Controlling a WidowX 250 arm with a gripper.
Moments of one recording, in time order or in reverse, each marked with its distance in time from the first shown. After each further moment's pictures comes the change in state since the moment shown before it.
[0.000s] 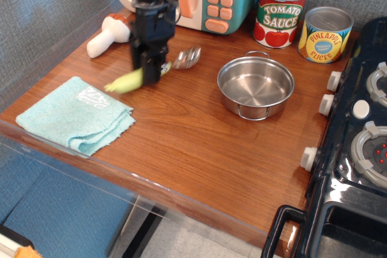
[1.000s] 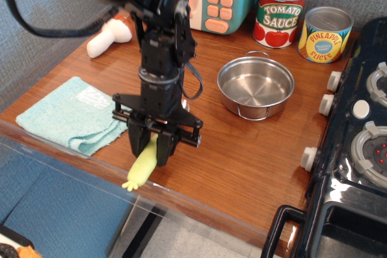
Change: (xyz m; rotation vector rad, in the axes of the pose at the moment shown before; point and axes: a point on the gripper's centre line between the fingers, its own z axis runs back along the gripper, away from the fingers) arm -0.064 -0.123 -0.017 0.054 0.024 0.525
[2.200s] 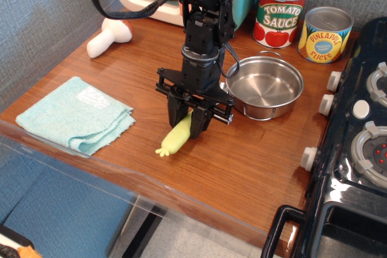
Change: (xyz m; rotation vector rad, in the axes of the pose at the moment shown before) arm 0.055 -0.022 0.000 0.005 -0.004 -0.177
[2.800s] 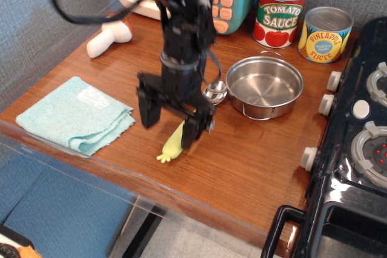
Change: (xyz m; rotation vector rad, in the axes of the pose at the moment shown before) arm -0.025 0.012 0.026 0.038 -0.122 0.000
